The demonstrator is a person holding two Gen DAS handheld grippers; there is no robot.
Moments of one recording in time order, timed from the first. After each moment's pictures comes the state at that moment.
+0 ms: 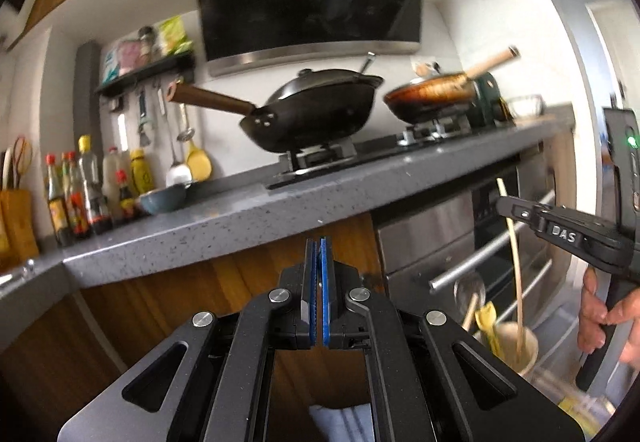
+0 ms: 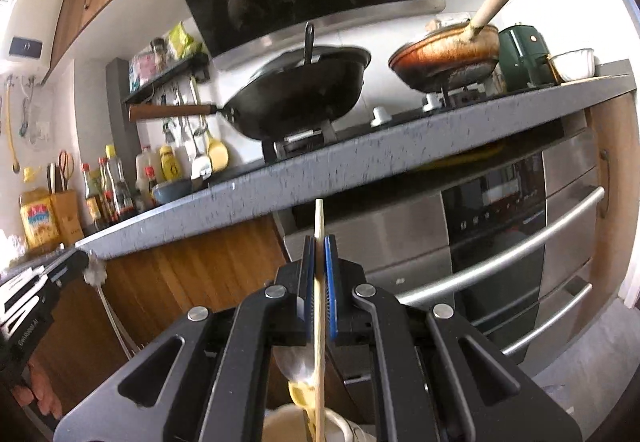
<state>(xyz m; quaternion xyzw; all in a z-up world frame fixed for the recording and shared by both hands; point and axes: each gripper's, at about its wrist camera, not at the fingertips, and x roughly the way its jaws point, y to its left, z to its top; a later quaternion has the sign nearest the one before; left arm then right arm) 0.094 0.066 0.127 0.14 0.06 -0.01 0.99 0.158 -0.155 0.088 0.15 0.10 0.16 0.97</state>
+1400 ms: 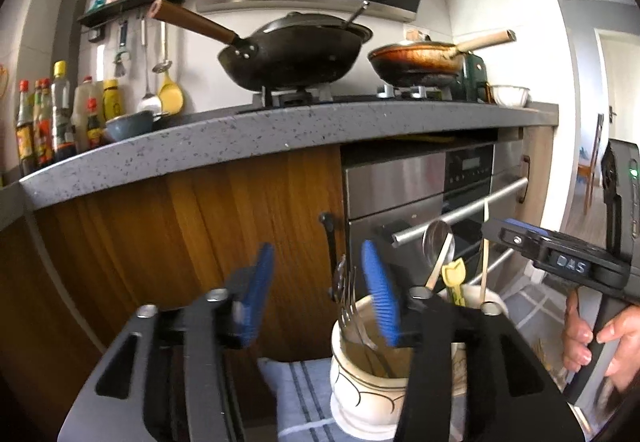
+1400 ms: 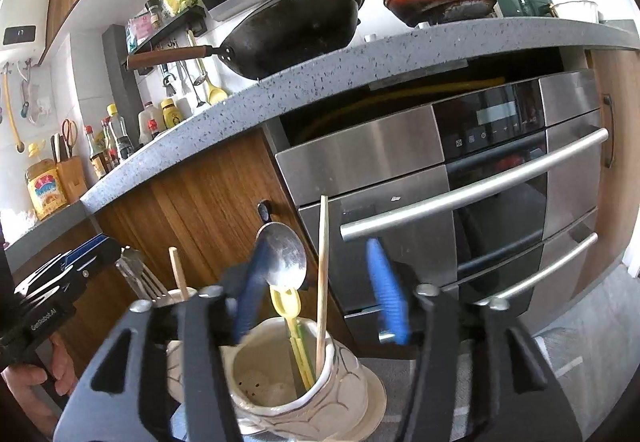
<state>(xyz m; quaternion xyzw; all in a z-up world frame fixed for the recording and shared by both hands) 0.102 0.079 0.099 0.06 0.15 -0.06 0.99 0.141 -0.166 0.056 0.16 0.19 0.19 0.95</state>
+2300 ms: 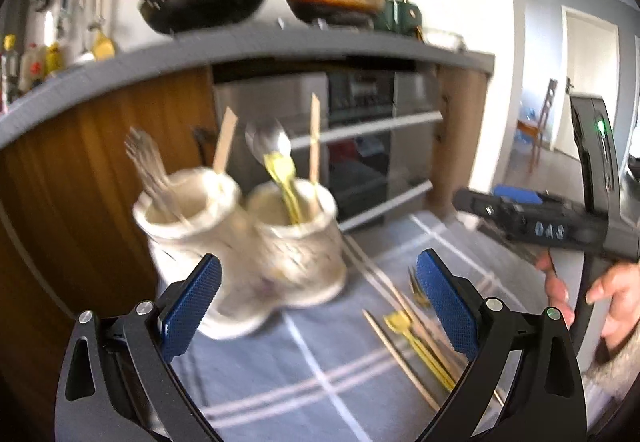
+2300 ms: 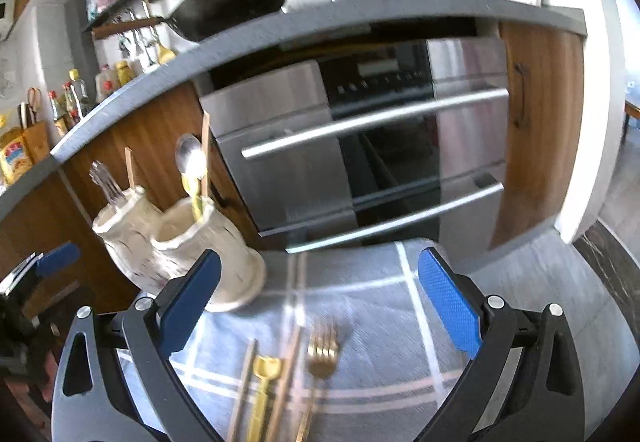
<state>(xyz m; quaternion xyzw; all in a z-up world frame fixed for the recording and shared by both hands) 0.032 -0.030 0.041 0.06 0.26 -0.16 0.95 0.060 -0.259 0.015 0.11 0.29 0.10 0.94</state>
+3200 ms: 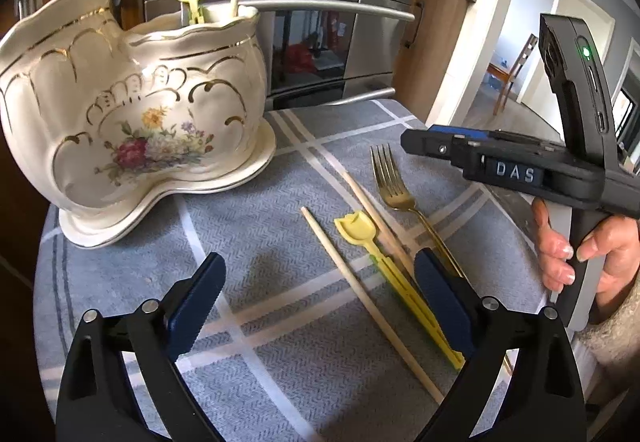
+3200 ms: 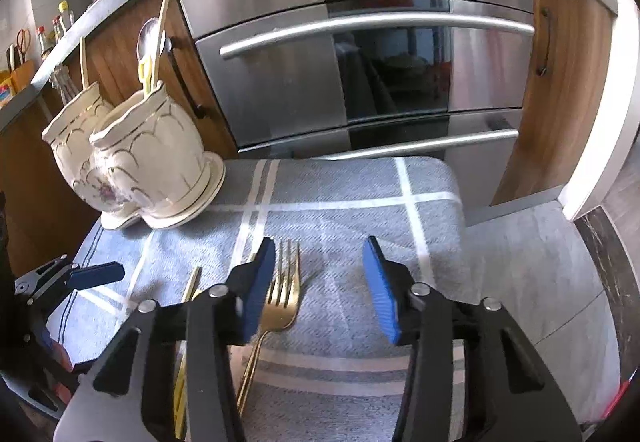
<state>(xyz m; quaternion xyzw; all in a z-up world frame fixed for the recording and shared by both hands) 0.068 -0.064 -0.056 0.03 0.40 -0.23 0.88 0.086 -0.249 -0.053 0.06 0.39 0.13 0.91</state>
